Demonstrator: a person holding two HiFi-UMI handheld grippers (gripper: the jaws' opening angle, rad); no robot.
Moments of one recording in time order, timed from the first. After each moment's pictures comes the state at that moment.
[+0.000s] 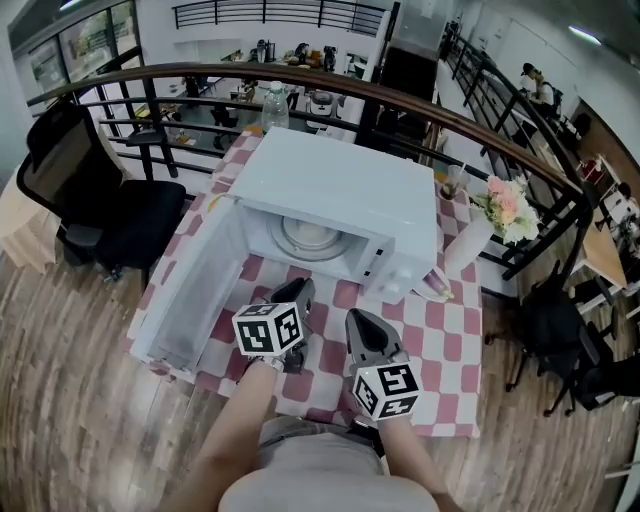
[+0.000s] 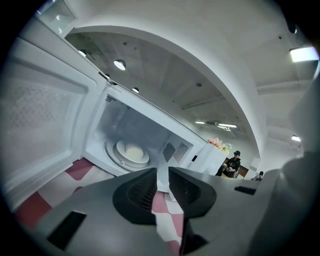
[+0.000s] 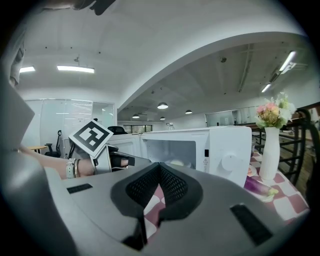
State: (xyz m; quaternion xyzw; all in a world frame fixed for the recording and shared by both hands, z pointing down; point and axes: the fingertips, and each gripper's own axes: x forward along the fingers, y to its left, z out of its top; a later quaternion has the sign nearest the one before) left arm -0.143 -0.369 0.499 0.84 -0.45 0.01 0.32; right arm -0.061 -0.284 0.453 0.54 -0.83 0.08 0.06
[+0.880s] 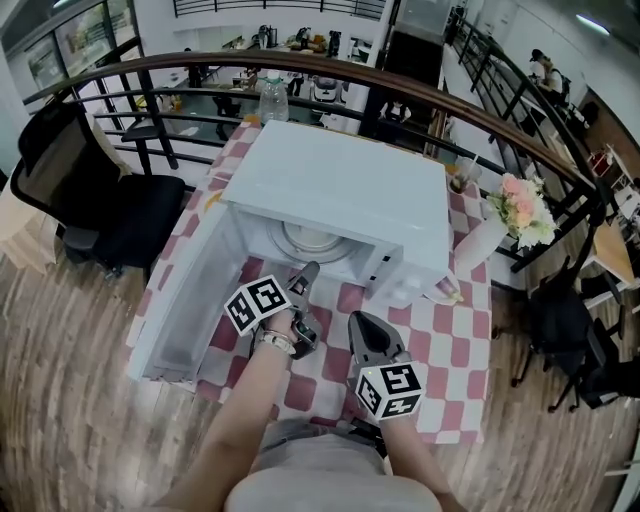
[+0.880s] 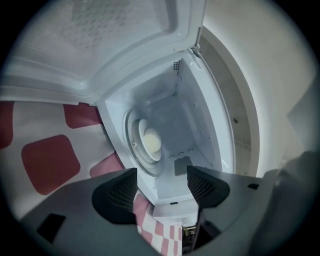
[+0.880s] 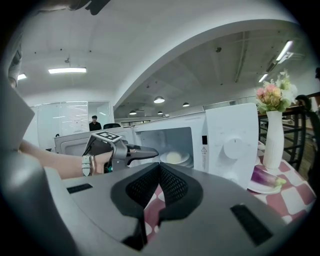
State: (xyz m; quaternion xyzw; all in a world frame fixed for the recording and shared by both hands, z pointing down) left arm -0.144 -0.431 0.552 0.69 -0.42 -0.14 0.57; right arm -0.054 -0.315 0.485 0.54 -0.83 0.12 0.07
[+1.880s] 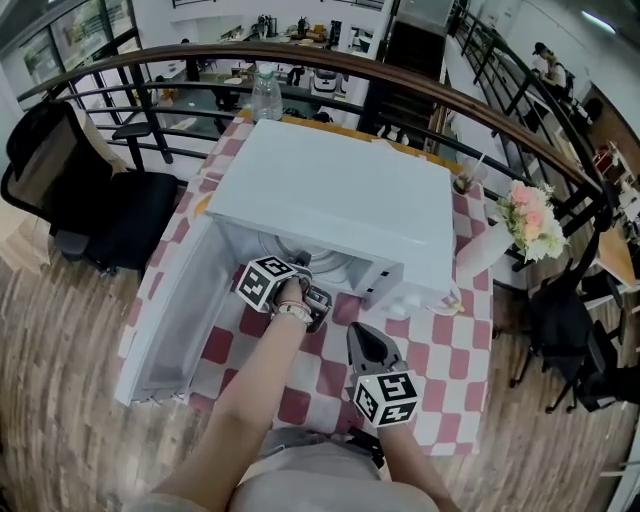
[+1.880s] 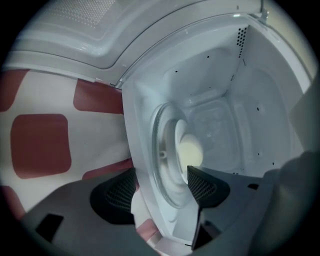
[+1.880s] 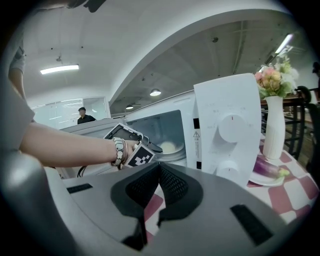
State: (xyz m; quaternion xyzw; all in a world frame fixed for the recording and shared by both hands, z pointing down) left arm -0.149 -0.493 0.628 0.50 -0.54 -0.12 0.66; right arm -0.041 -0.336 0.521 0.54 -0.82 0.17 0.10
